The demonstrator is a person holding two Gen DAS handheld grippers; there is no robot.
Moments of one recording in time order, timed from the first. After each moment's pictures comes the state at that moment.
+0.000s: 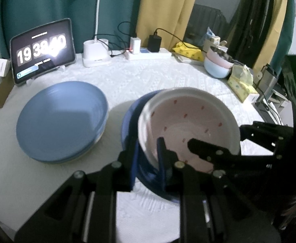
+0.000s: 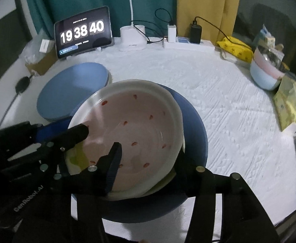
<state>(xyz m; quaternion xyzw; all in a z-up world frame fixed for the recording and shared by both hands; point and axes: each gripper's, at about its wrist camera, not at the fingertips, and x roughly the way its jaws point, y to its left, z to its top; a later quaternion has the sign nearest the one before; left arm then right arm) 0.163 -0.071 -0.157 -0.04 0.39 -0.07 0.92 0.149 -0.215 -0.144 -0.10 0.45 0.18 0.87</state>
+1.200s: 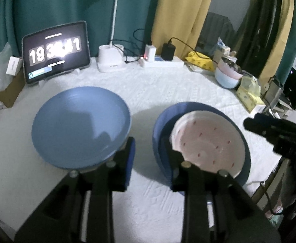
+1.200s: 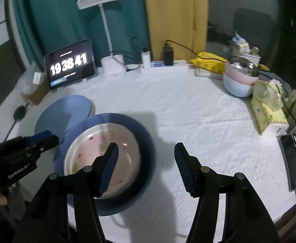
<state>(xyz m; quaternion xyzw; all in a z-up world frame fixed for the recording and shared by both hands) 0.164 -0.034 -0.149 -0.06 0.37 -0.05 0.92 0.152 -0.282 -0.108 -0.02 0.39 0.14 0.91</state>
